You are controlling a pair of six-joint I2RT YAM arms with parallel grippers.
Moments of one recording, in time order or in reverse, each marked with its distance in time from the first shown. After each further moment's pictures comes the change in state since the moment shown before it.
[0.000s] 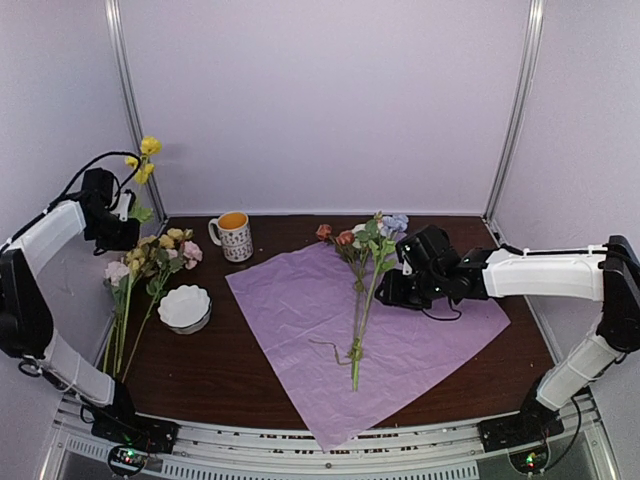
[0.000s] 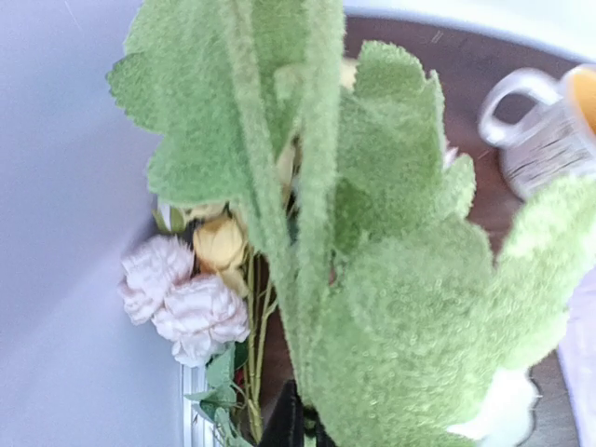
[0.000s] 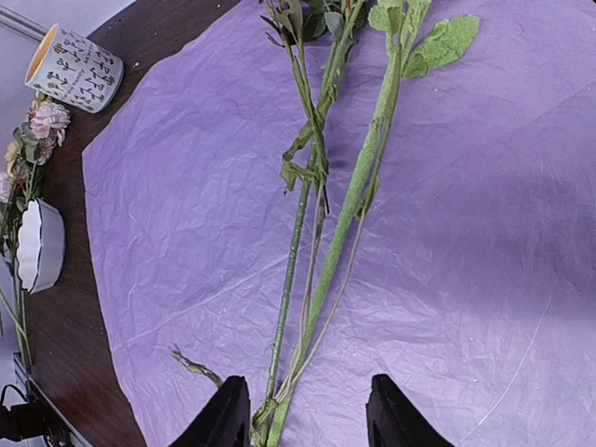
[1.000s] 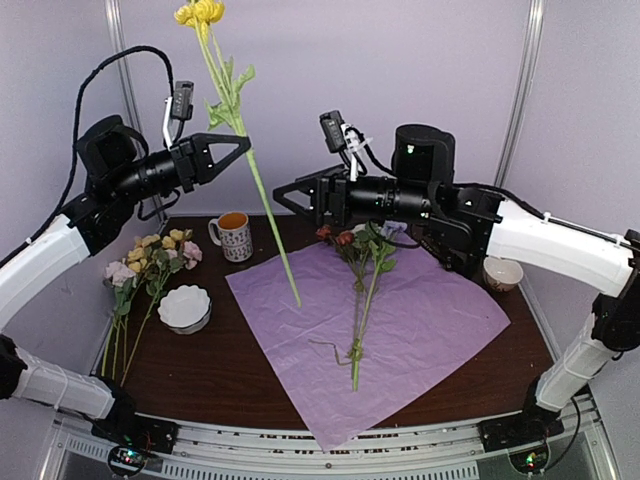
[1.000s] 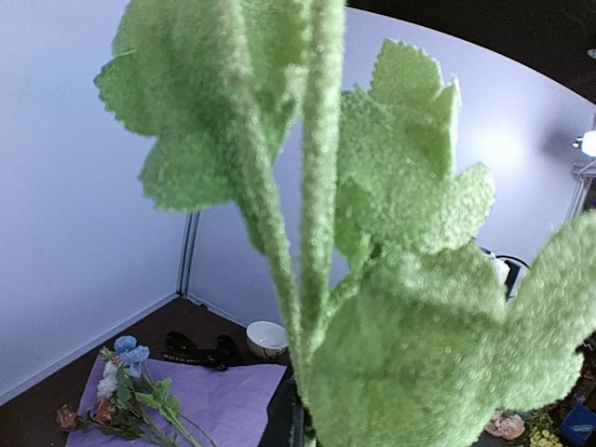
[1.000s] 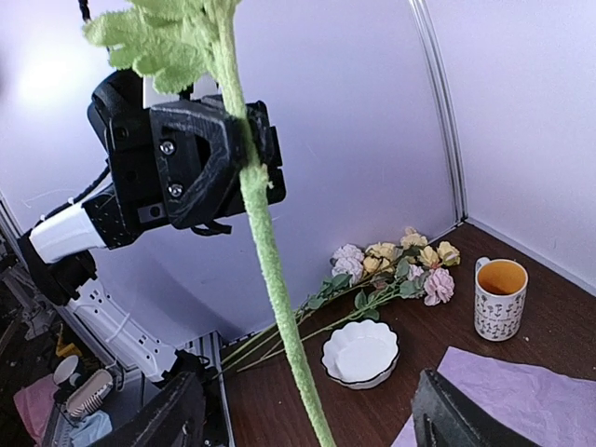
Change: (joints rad) left arm -0.682 -0.304 -0.036 0.904 0.736 -0.507; right arm 0.216 0.042 0.549 0.307 -0.361 -0.449
